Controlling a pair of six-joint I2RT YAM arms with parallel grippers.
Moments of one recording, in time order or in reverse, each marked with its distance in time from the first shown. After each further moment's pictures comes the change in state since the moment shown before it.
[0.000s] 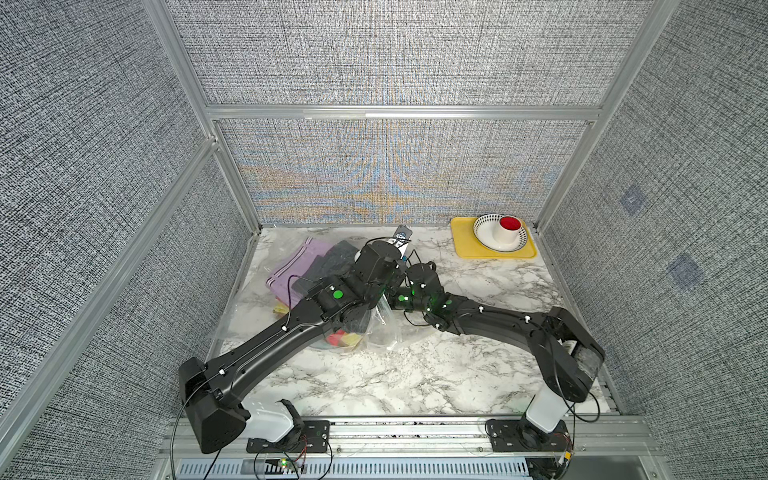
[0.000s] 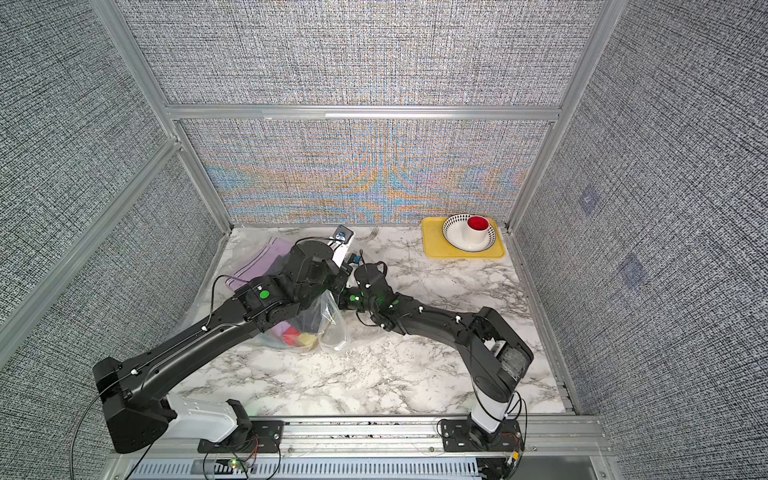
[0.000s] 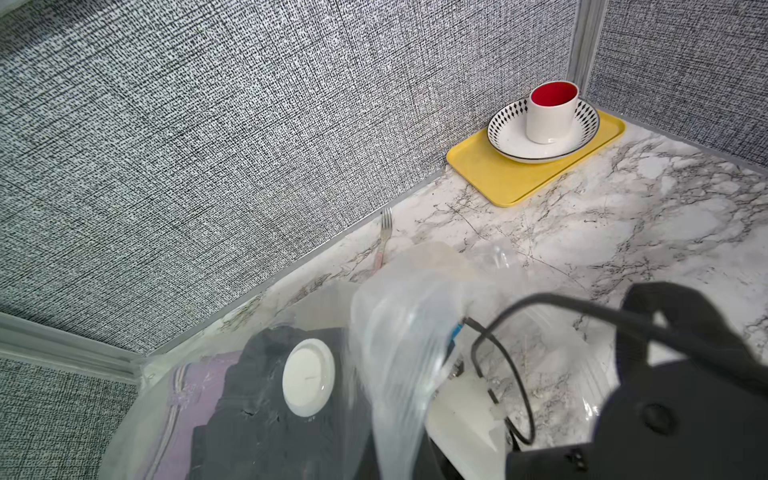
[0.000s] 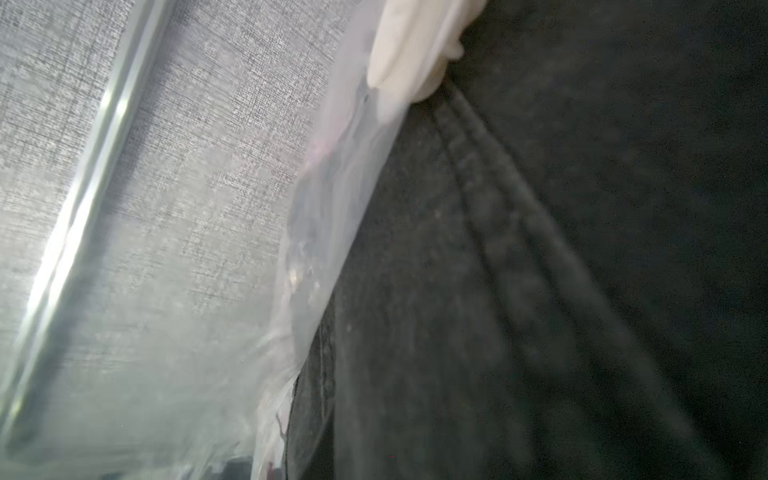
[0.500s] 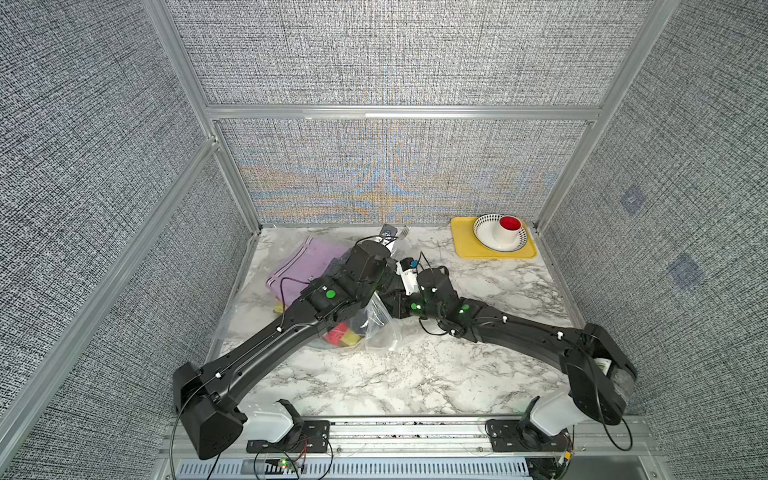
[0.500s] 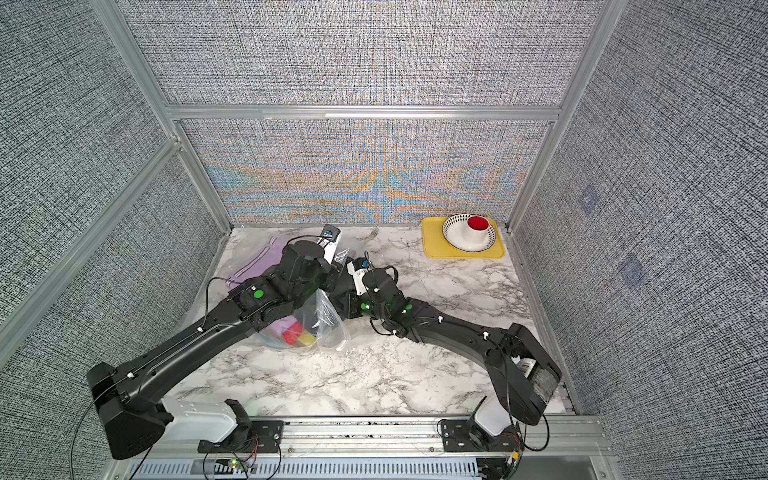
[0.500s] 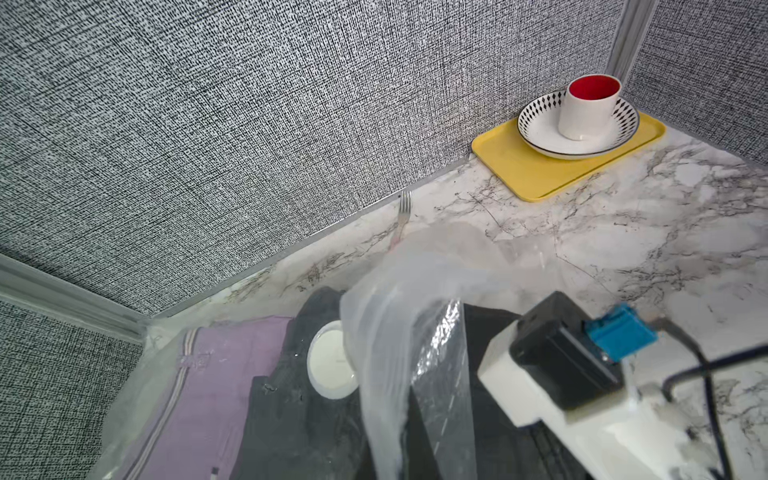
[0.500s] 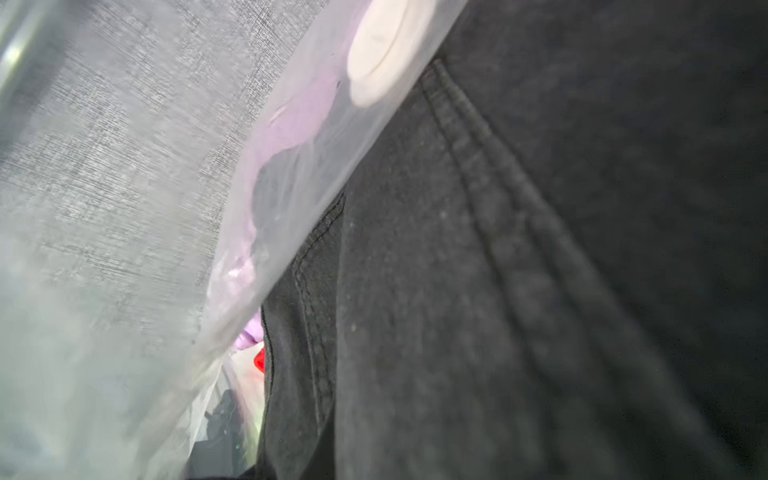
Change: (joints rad) left arm 0.060 -0.053 -0.084 0.012 0.013 -0.048; right arm -0.001 -0.173 -0.085 -0.194 0.139 -0.174
